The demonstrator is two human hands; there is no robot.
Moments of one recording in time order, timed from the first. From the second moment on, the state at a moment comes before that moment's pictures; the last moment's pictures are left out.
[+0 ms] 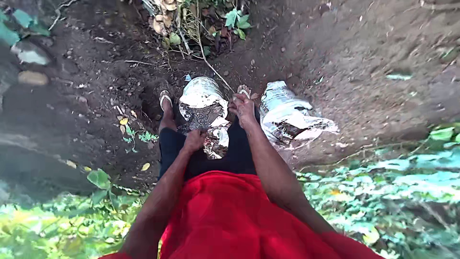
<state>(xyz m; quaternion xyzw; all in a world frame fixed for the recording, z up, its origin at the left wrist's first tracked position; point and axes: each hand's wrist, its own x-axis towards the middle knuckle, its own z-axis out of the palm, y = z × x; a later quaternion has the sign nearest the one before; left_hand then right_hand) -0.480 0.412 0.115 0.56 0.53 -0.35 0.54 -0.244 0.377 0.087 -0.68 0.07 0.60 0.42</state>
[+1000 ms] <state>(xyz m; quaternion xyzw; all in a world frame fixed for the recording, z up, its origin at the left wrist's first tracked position) -0.553 0.476 -0.159 0.65 0.57 -0.29 0.41 -0.449 0.426 -0.123 -0.69 0.31 0.46 0.46</state>
